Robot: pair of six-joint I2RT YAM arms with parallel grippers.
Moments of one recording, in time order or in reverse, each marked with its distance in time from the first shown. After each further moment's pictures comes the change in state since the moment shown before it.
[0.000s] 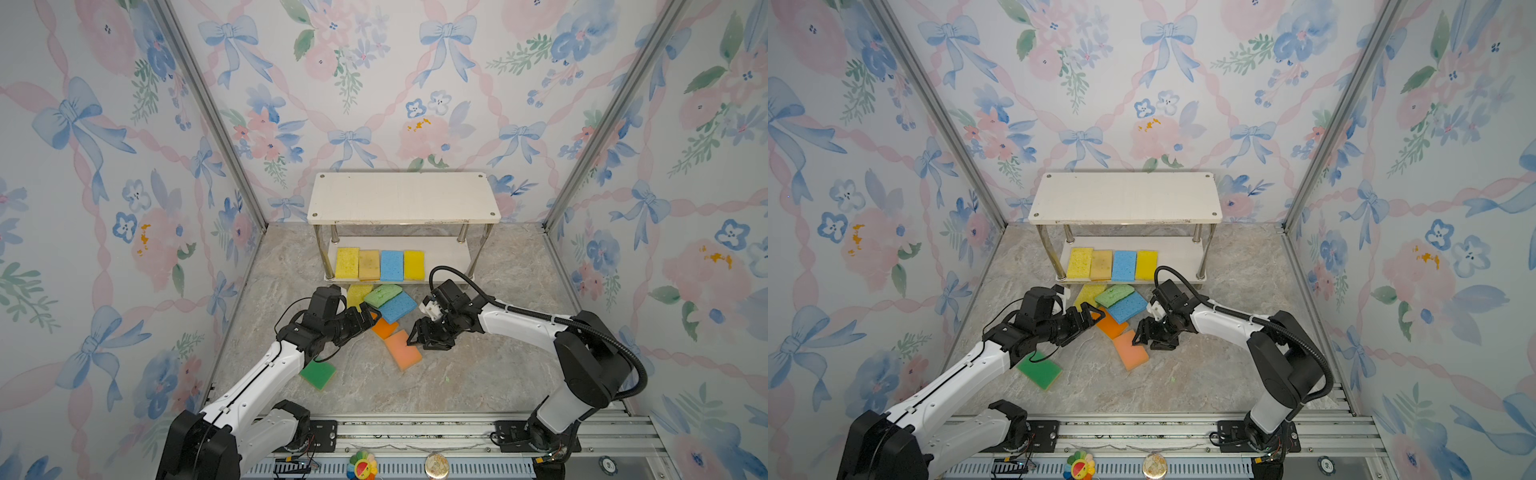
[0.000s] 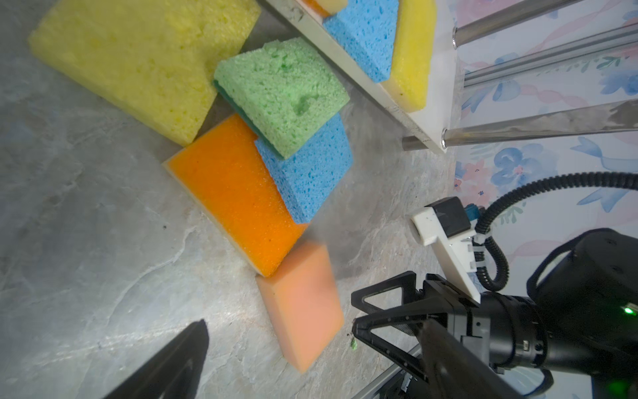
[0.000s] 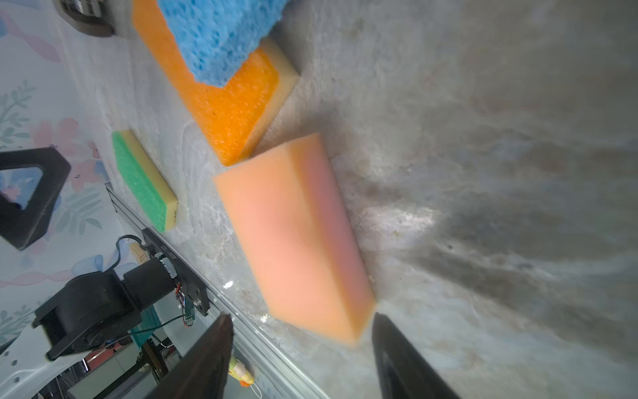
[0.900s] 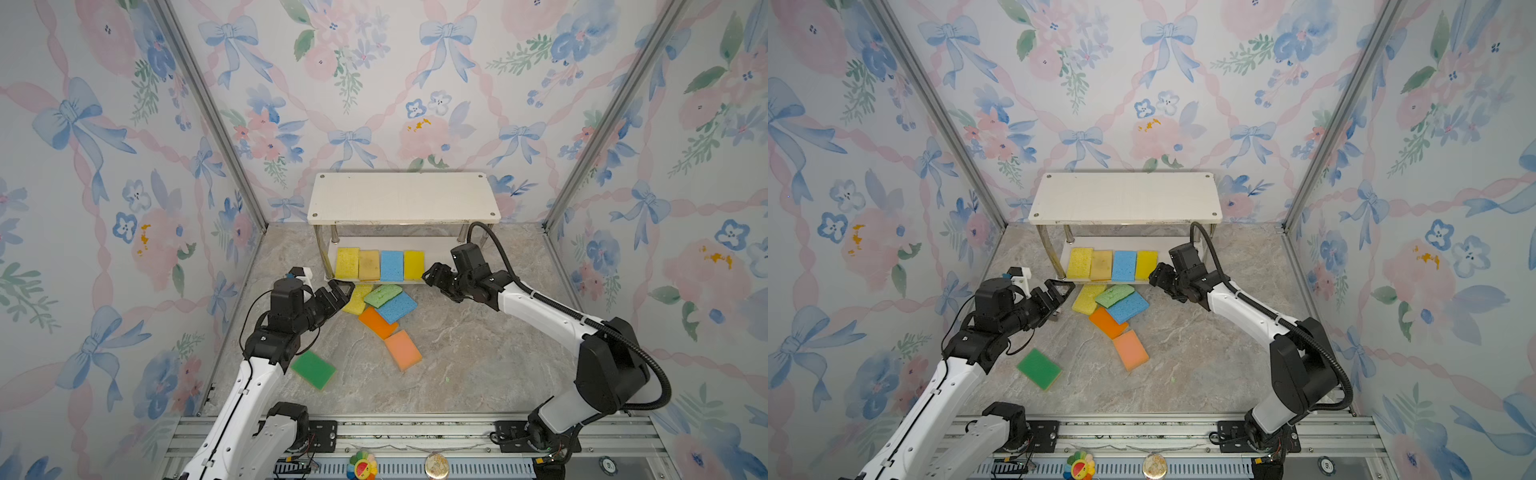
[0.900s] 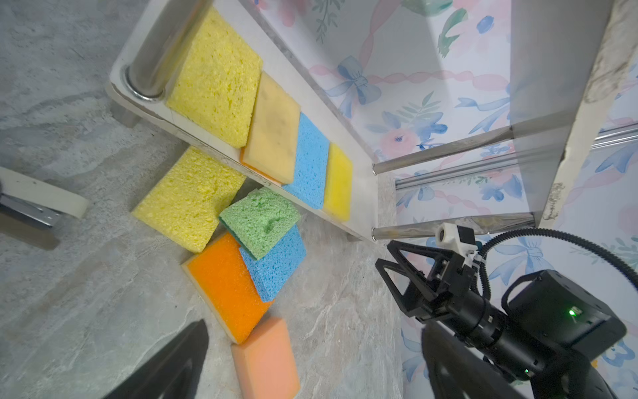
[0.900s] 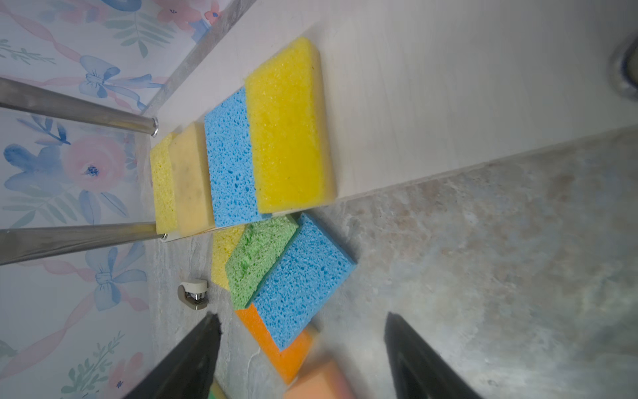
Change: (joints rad) left arm 0.239 -0.182 0.138 -0.036 -0.007 0.008; right arm -0.146 -0.153 0.160 0.106 0.448 0.225
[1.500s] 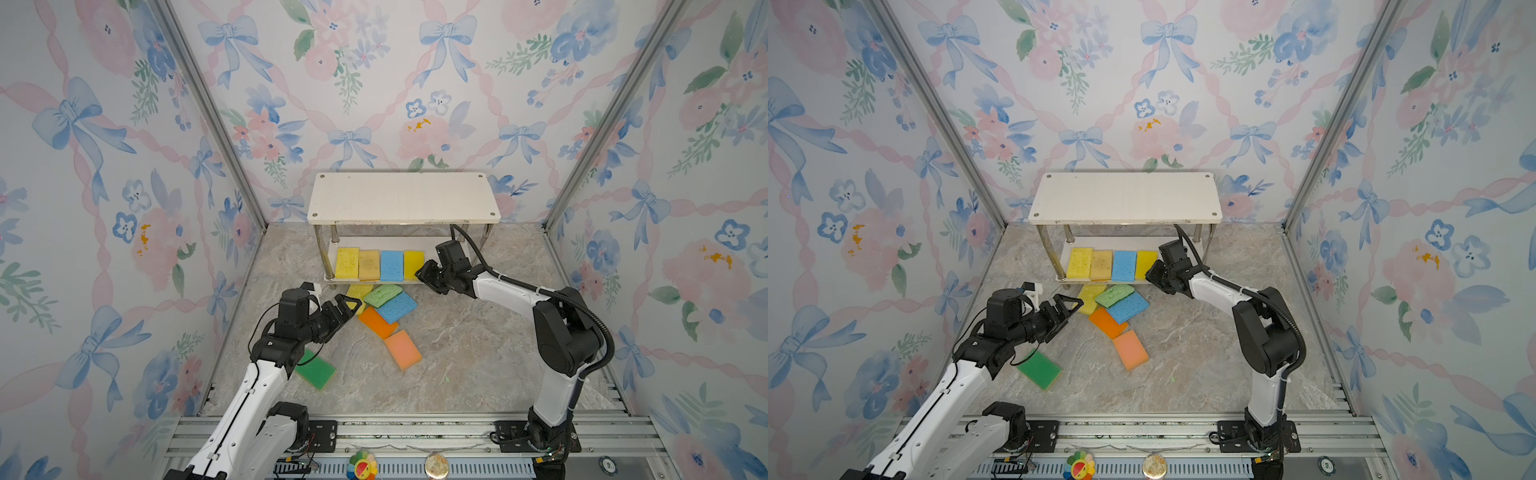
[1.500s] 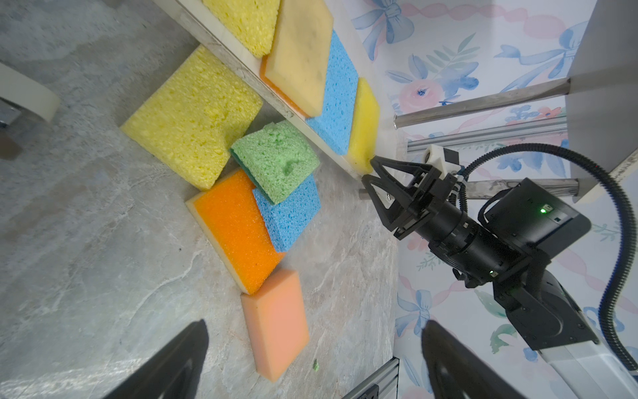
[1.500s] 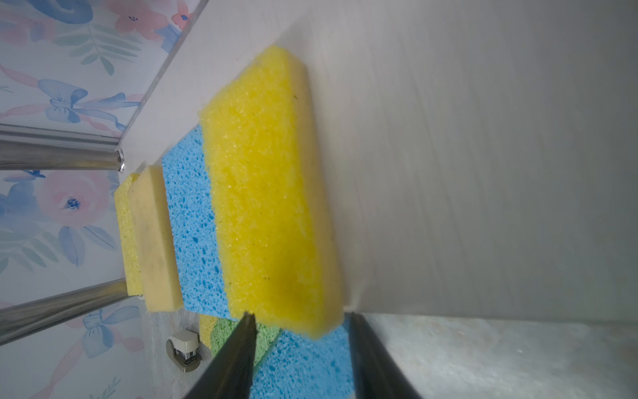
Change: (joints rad) left arm -0.015 -0.005 -0.136 0.006 0.127 -0.043; right arm -0.055 0.329 0.145 0.159 -0.032 0.057
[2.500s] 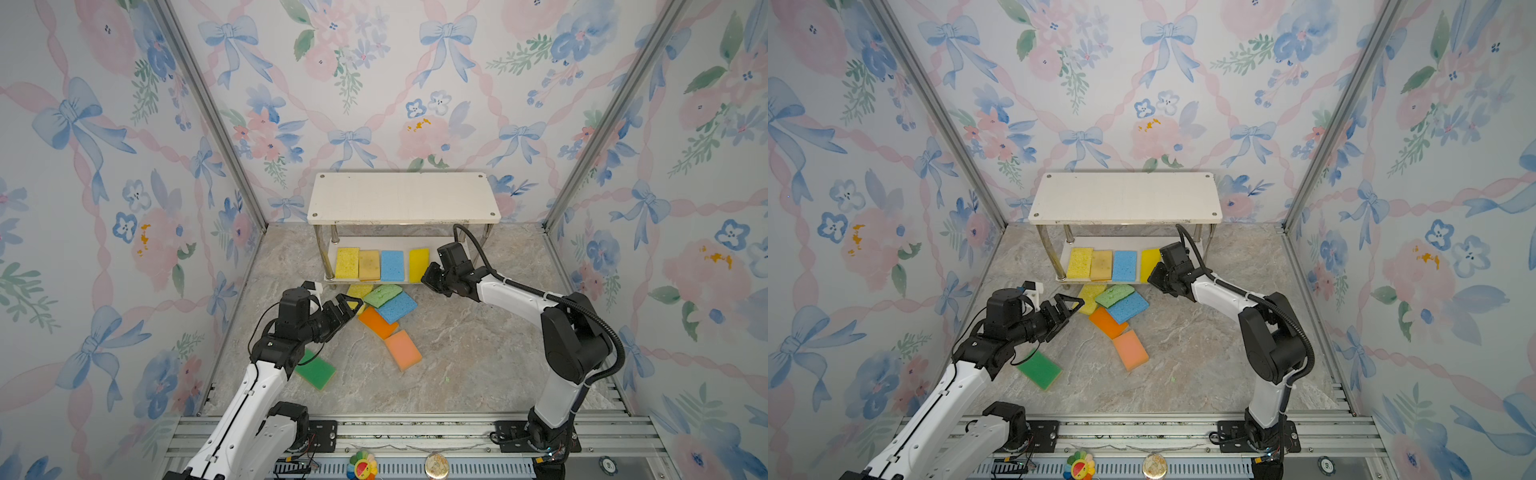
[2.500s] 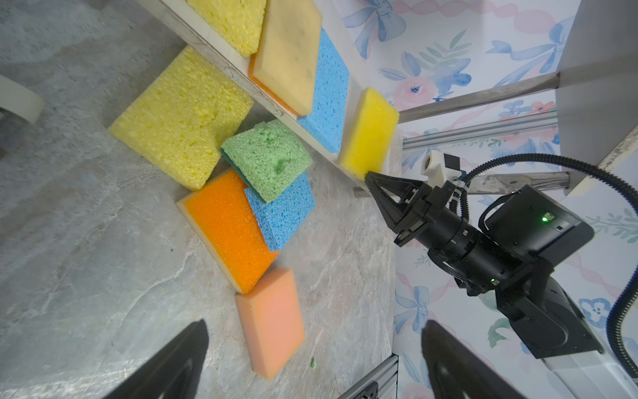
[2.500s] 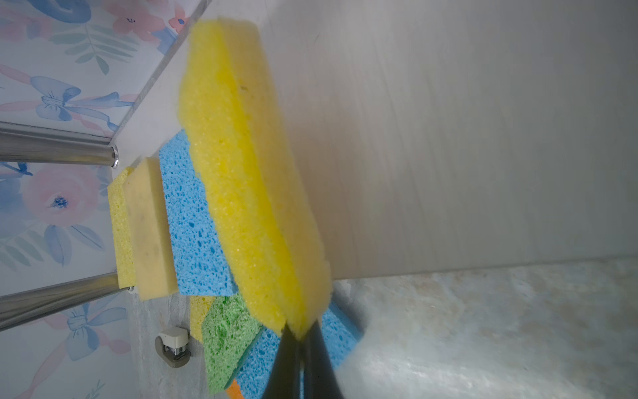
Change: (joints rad) left arm -0.013 -0.008 0.008 0.001 -0.003 0.000; right arm 0.015 -0.050 -0.029 -0.022 0.043 -0.010
